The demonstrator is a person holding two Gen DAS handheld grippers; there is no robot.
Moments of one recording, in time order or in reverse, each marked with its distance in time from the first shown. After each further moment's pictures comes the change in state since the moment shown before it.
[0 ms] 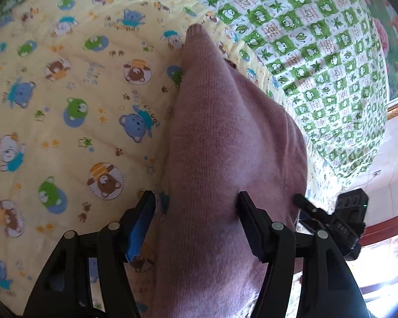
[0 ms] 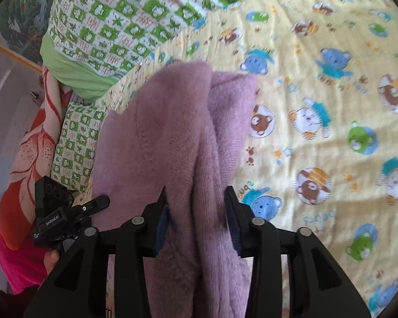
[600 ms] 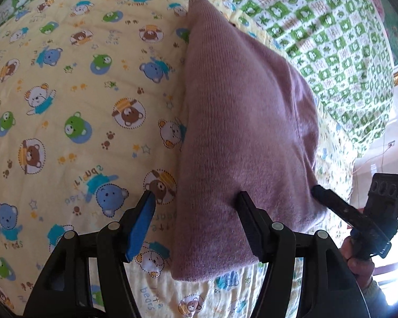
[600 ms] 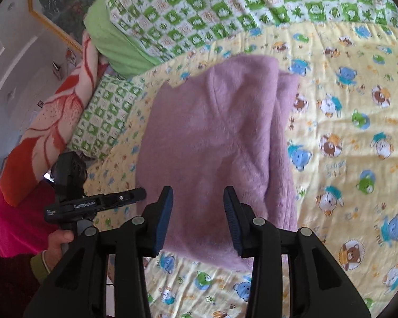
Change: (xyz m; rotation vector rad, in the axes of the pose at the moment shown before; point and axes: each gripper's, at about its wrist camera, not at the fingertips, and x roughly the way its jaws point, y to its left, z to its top) left arm -0.015 0.006 -0.057 0.093 0.104 0.080; right arm -0.040 0.062 -0.064 -0.182 0.009 0.012
